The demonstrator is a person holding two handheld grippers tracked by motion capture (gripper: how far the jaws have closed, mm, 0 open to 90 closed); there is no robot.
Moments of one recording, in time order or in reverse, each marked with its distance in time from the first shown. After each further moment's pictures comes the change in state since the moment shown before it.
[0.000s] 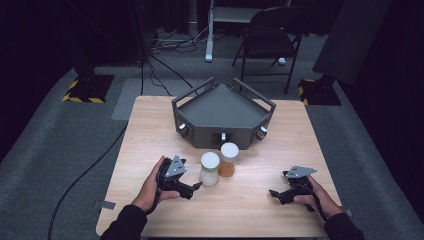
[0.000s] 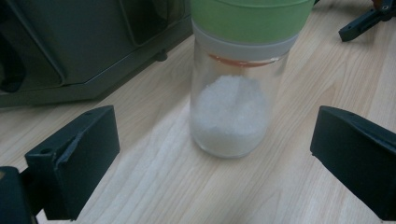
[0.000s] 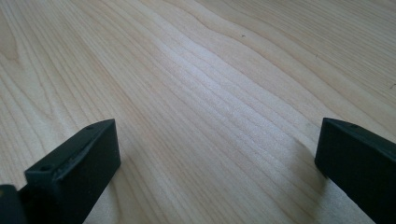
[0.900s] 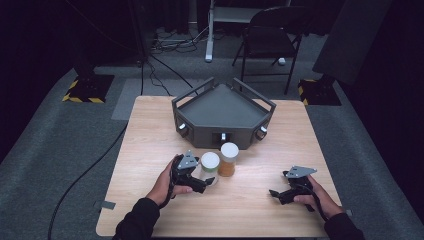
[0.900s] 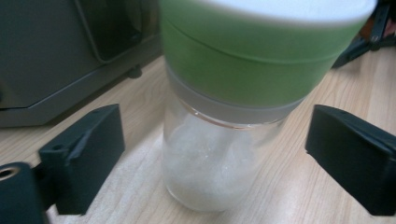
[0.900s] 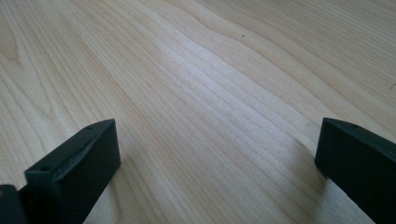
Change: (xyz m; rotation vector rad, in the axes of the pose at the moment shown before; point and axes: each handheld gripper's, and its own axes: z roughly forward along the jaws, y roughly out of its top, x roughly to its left) left arm 0.007 0.008 0.038 -0.024 -0.072 -0.075; right arm 0.000 0.000 0.000 0.000 0.001 -0.001
